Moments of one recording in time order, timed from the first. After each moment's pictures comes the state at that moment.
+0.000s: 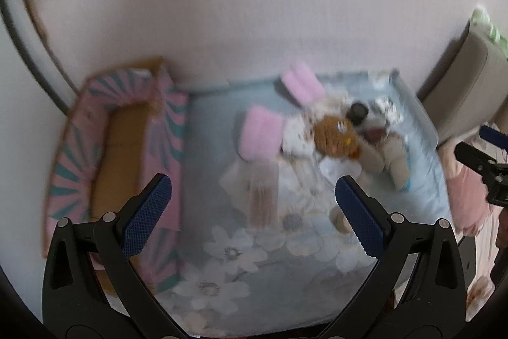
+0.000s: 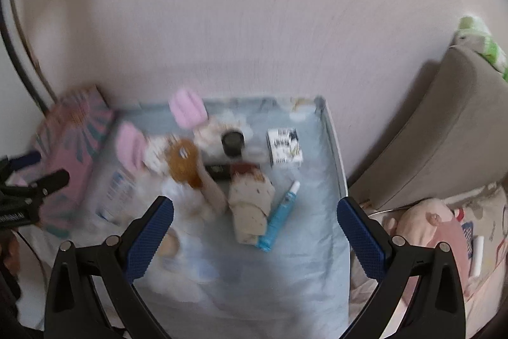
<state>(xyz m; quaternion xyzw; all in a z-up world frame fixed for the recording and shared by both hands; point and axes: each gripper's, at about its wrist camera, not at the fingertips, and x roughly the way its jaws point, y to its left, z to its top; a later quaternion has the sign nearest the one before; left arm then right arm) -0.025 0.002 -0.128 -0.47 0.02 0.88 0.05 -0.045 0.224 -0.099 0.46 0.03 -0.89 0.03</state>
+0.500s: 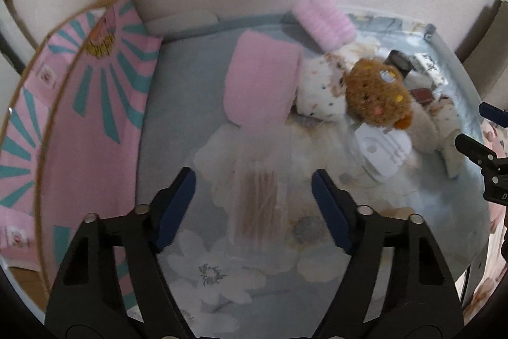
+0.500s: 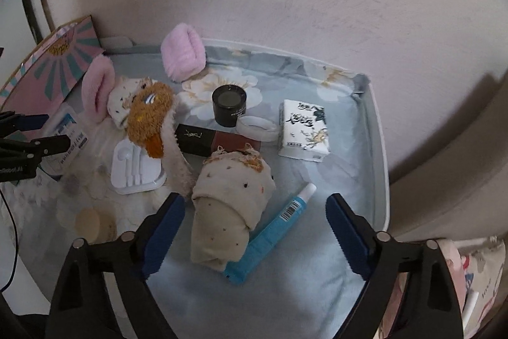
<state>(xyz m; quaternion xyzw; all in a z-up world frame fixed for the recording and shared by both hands) -0.060 0.014 -0.229 -0.53 0.03 0.85 0.03 -0.087 0.234 -0.190 0.47 0.11 -0.87 0.11</state>
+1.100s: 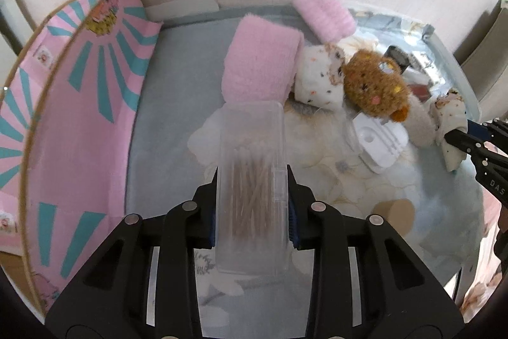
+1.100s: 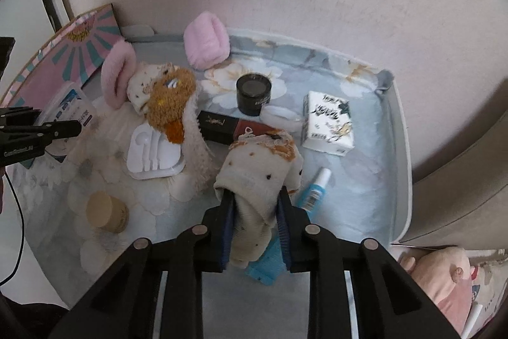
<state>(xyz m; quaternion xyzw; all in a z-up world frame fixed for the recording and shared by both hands) -0.049 0.012 -0.229 -0.53 0.00 0.85 0.03 -0.081 0.231 -0.189 0.48 0.11 -0.86 0.15</state>
